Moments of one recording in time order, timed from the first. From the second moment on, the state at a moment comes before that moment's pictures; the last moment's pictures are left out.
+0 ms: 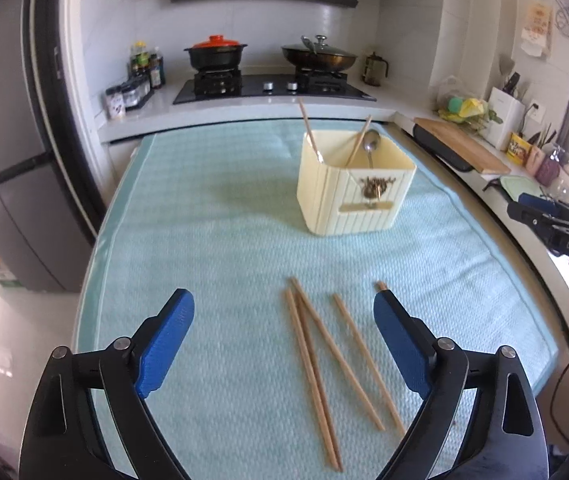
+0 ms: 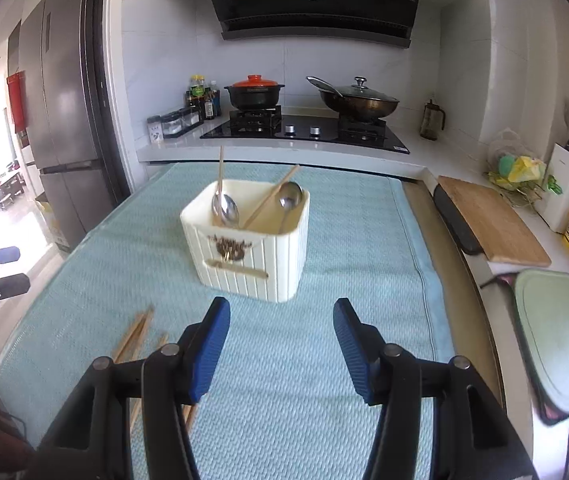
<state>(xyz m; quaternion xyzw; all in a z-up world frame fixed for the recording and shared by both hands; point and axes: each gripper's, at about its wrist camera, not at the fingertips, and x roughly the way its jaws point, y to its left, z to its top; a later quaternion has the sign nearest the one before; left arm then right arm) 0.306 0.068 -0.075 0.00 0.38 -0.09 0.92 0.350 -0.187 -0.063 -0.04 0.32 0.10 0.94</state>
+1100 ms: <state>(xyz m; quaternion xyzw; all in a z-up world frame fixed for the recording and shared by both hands) 0.243 0.039 -0.151 -0.07 0.37 -0.04 0.93 0.259 -0.152 -0.134 -0.11 0.31 0.03 0.94</state>
